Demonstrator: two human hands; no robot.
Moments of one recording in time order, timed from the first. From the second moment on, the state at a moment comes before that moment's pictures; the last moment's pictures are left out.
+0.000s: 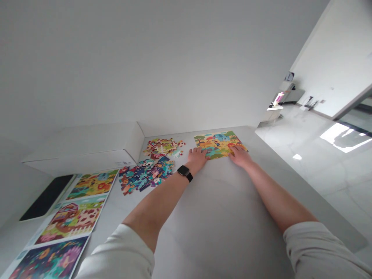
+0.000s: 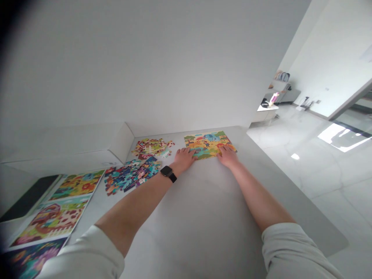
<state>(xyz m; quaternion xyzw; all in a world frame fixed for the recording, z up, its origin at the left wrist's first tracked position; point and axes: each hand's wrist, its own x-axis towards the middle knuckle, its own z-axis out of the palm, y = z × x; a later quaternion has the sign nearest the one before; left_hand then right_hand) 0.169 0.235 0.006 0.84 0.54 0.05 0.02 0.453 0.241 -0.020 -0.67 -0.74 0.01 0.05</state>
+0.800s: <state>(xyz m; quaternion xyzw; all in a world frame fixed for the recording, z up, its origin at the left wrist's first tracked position) -0.165 0.063 0.003 0.73 0.64 0.24 0.00 0.319 0.190 -0.035 -0.42 -0.88 0.03 0.23</state>
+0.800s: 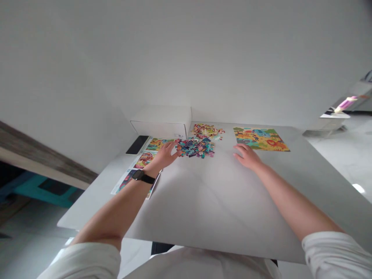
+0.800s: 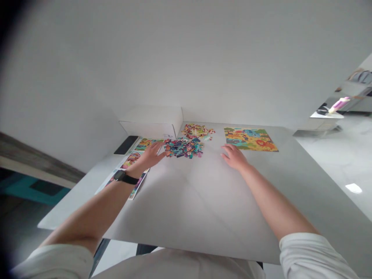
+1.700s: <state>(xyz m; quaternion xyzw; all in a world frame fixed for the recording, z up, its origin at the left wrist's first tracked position) -0.102 0.117 -0.009 0.74 0.66 0.11 0.01 0.126 0.199 -0.035 -0.40 -0.91 0.03 0.13</state>
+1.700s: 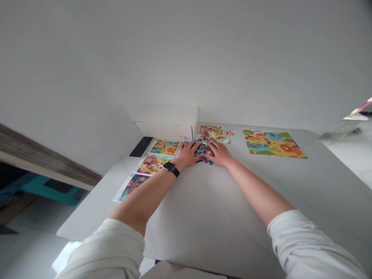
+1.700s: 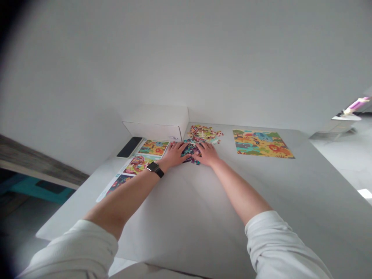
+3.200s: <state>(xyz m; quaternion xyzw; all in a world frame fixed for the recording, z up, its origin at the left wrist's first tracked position) -0.029 0.115 0.015 0.72 0.66 0.23 0.04 0.259 0.184 -0.005 -0.46 -0.86 0.03 0.24</state>
